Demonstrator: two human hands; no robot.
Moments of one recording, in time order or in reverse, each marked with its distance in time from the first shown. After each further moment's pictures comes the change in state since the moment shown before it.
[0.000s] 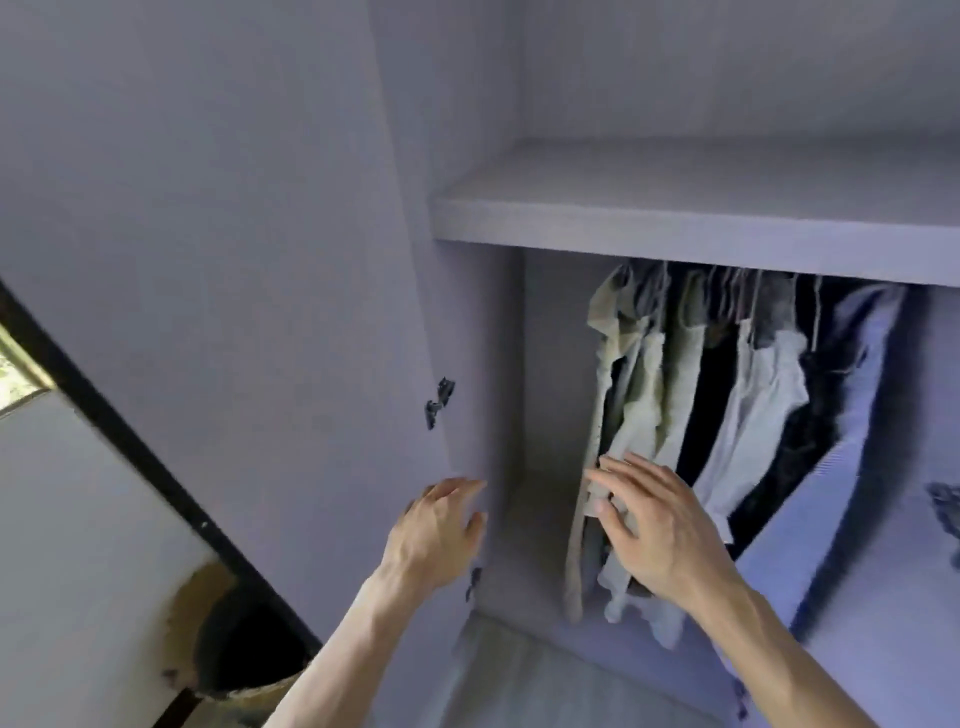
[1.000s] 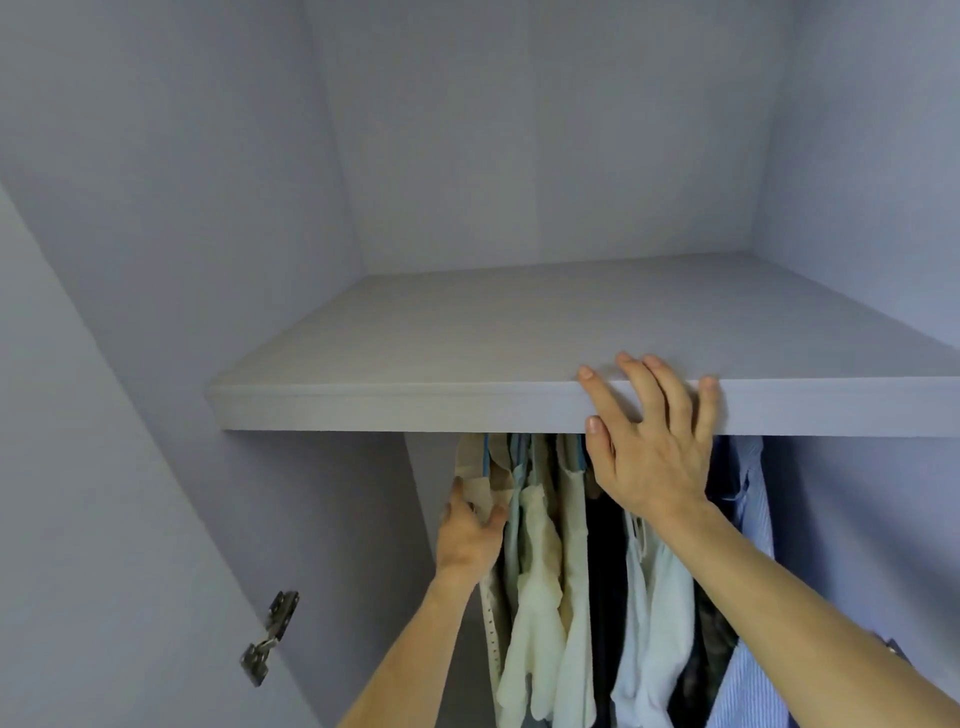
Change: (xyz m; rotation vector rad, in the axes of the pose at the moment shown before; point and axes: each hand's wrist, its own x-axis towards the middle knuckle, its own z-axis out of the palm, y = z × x) left_hand 0.312 0.177 0.058 -0.651 0.016 -0.115; right_hand 0.210 0.185 -0.107 -0.754 0.859 0.033
